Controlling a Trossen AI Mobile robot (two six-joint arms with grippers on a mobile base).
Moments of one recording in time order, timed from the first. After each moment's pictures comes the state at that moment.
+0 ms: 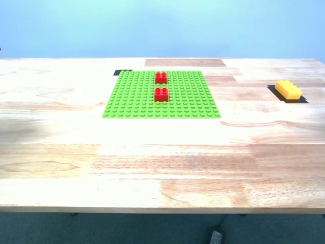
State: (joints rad) arm 0 0.00 0.02 0.10 -0.26 -0.07 -0.05; arm 1 0.02 0.03 0.01 0.01 0.00 0.05
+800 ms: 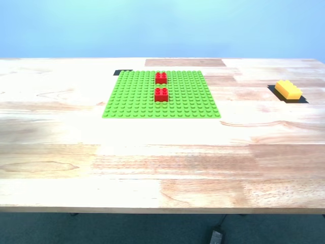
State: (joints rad) arm 0 0.00 0.05 0.20 -0.20 0.18 -0.03; arm 1 0.02 0.12 0.19 -0.07 0.04 0.13
